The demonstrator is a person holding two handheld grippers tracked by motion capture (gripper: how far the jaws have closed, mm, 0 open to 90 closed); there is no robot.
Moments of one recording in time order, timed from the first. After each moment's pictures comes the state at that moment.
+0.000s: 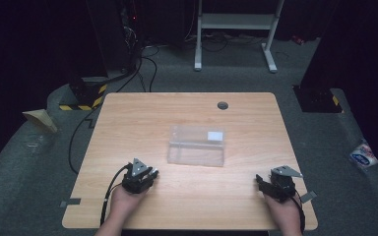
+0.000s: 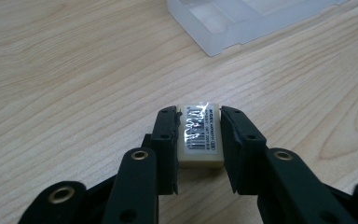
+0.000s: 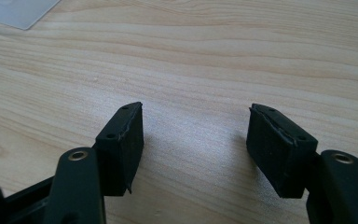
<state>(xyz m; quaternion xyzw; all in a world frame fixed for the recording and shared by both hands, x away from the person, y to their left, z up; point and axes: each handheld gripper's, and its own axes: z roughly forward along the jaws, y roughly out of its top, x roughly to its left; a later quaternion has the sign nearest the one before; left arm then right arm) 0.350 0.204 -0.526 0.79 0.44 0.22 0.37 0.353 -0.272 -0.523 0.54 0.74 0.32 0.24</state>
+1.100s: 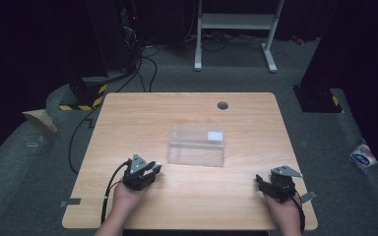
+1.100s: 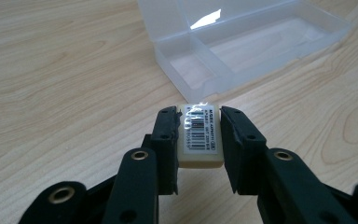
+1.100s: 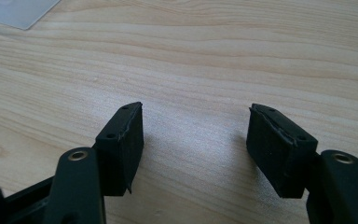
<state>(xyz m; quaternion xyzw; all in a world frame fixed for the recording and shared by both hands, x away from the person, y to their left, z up) 0.352 0.198 -0.502 0.77 0.43 0.22 0.42 0.353 -0.272 -0.523 0.54 0.74 0.32 0.24</state>
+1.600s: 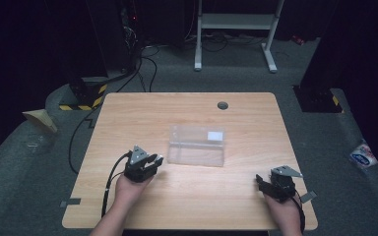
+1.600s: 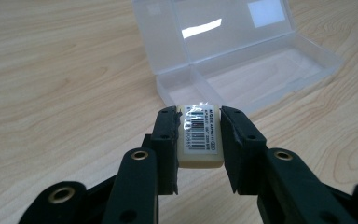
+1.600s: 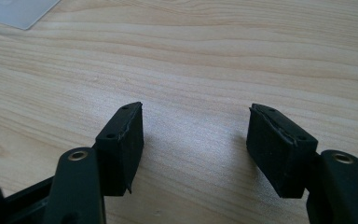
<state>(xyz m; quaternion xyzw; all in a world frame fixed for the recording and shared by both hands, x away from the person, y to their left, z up) 0.369 0.191 -0.481 0.76 0.44 0.22 0.43 0.353 -0.272 -0.523 0.54 0.74 0.32 0.24</state>
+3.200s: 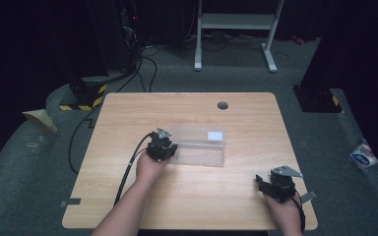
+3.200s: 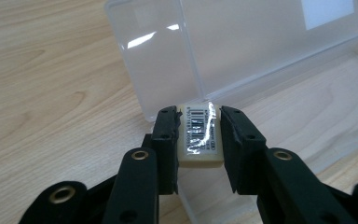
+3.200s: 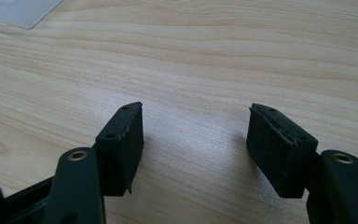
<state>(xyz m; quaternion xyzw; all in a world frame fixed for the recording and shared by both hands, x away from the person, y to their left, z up) 0.449 0.139 -0.489 0.78 0.47 0.19 0.35 0.353 -0.272 -0.523 0.53 0.75 0.32 0.24</state>
